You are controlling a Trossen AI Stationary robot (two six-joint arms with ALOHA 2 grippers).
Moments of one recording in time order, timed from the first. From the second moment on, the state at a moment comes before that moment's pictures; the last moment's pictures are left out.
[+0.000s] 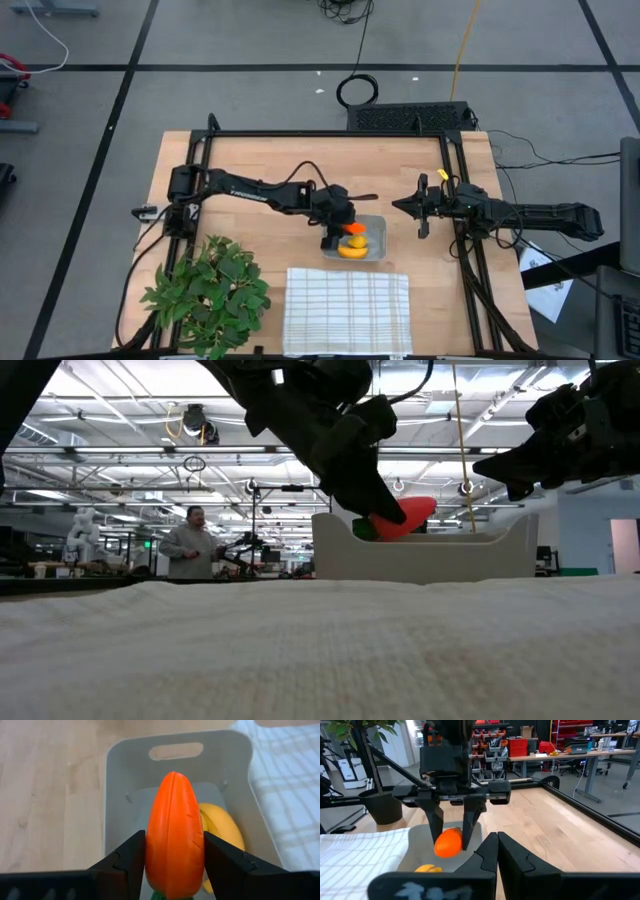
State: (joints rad) left arm 0.03 1.99 1.40 -0.17 0.17 0.17; right arm -0.17 0.36 0.02 0.29 -0.08 0.07
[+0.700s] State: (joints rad) left arm 0.02 2.05 1.58 -0.44 0.08 0.18; right arm -0.17 0.36 0.02 0.29 -0.08 0.07
